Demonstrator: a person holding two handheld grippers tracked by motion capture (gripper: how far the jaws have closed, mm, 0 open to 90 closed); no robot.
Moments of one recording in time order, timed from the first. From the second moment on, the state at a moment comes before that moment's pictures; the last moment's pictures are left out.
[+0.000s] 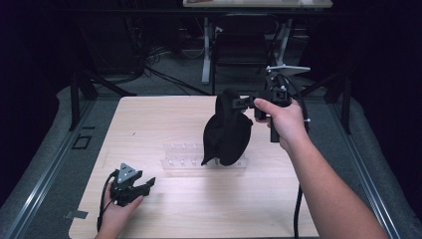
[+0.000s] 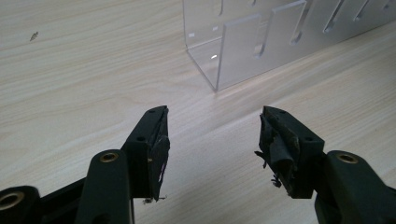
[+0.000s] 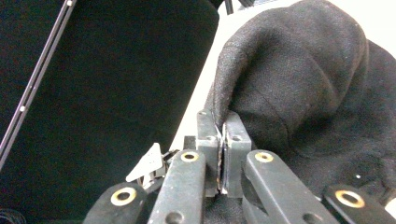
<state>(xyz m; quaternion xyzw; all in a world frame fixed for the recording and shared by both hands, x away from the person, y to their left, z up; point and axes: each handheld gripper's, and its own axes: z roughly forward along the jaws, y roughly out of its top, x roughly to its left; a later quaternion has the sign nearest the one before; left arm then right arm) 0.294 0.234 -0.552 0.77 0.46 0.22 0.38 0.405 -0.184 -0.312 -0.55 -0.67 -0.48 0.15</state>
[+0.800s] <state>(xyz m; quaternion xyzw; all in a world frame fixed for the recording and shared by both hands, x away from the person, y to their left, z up) 0.298 0.192 -0.521 0.79 0.40 0.21 0.41 0.405 -0.162 -0.323 -0.53 -0.65 -0.51 0.17</state>
